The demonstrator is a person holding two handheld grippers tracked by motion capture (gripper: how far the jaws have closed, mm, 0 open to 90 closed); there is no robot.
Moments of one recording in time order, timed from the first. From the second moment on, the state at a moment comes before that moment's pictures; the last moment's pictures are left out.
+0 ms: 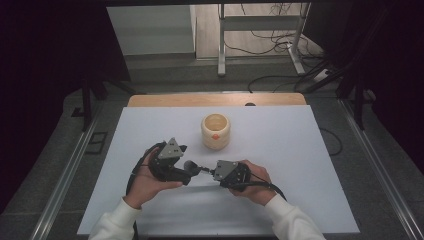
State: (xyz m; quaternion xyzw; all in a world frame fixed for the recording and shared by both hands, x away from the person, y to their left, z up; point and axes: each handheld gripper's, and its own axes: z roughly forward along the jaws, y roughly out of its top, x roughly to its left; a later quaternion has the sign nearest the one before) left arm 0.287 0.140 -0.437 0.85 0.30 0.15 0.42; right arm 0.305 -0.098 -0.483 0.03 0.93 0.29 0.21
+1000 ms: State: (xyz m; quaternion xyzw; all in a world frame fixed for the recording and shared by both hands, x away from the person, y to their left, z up) left arm 0.288 0.184 -0.466 0.81 0.38 0.13 0.43; right arm 0.309 -0.130 -0.470 0.11 0.91 0.35 0.20
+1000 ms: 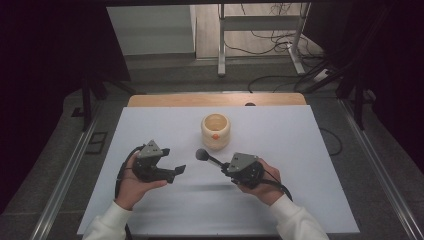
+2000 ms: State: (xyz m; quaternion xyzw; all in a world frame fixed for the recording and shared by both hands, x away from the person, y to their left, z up) left arm 0.289 0.180 -0.467 0.79 0.38 0.10 0.47; right arm 0.309 -0.136 -0.463 0.13 0.89 0.38 0.21
